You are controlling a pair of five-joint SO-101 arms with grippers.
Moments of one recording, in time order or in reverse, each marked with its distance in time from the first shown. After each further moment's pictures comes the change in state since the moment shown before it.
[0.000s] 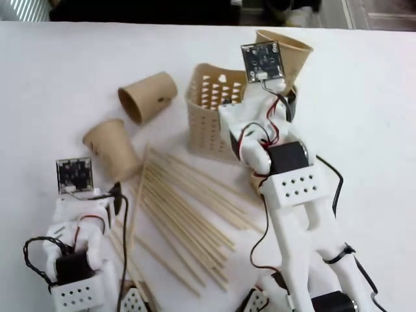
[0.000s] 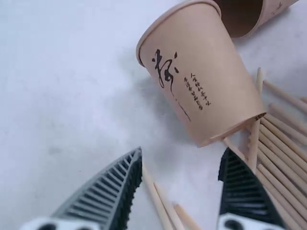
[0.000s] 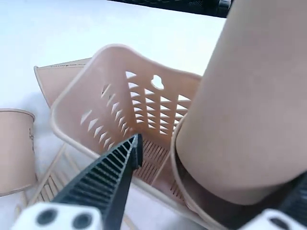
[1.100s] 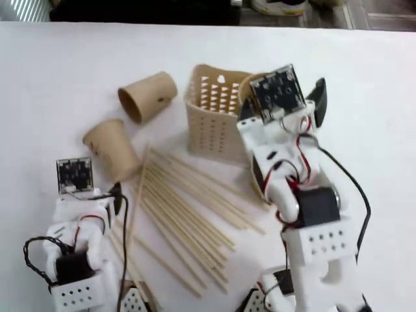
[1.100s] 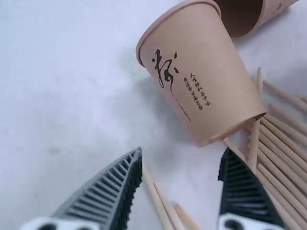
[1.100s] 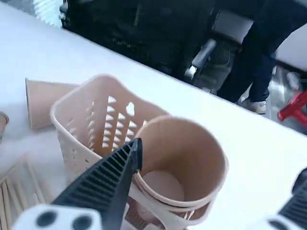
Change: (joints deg) left arm 0.0 0.0 0.0 0.0 0.0; right arm 3.2 -22.9 7.7 0.1 17.1
